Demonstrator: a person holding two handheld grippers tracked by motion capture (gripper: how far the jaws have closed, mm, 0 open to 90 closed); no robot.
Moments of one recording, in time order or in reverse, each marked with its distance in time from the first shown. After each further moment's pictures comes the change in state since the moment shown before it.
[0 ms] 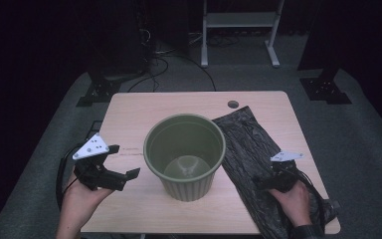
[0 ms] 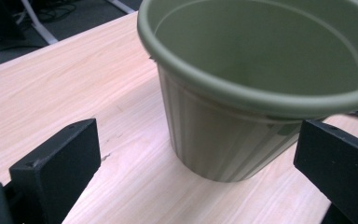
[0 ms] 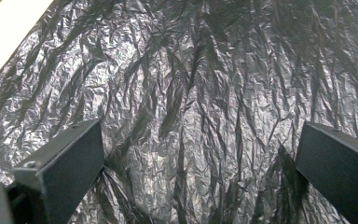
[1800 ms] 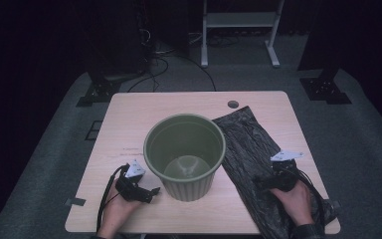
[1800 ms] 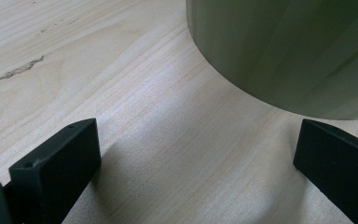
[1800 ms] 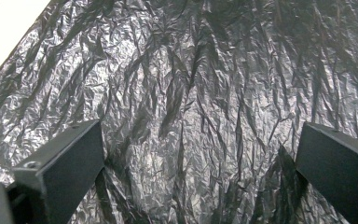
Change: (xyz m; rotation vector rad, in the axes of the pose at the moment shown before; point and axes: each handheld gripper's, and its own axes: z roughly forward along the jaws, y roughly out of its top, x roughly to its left) left arm 0.015 -0.111 0.135 0.194 0.011 0.011; right arm -0.001 0.002 -0.001 0.020 0.007 -0.005
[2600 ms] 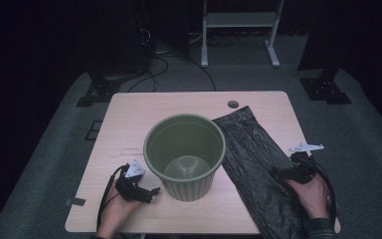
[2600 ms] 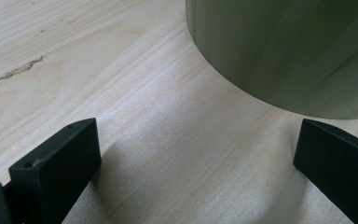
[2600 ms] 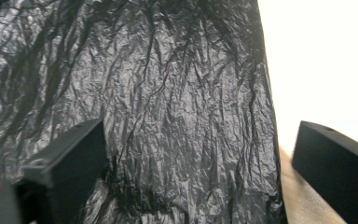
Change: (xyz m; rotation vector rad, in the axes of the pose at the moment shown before) left arm 0.000 0.000 0.000 0.000 -0.002 0.002; right arm -0.055 -0.007 -0.015 0.027 -0.063 0.127
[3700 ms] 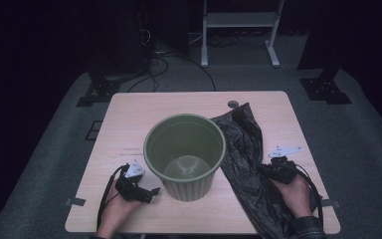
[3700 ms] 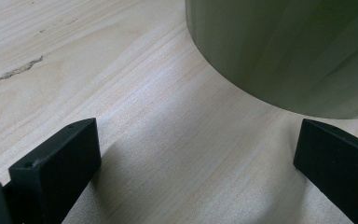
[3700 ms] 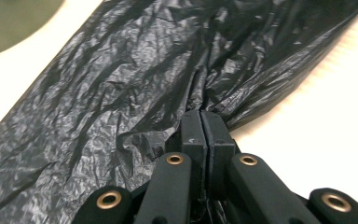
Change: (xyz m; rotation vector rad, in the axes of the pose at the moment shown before) left arm 0.000 0.000 0.000 0.000 -0.001 0.001; right arm 0.058 0.015 0.011 -0.030 0.194 -0.184
